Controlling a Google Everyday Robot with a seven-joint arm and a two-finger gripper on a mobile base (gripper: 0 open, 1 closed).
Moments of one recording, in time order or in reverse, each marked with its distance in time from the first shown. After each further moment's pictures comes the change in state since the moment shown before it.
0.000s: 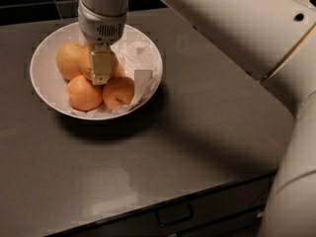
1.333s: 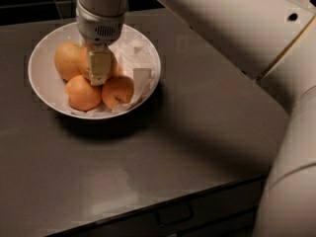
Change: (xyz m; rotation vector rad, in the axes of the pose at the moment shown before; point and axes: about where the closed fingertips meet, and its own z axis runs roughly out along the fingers) arm -0.002 -0.001 0.003 -0.010 -0.002 -0.005
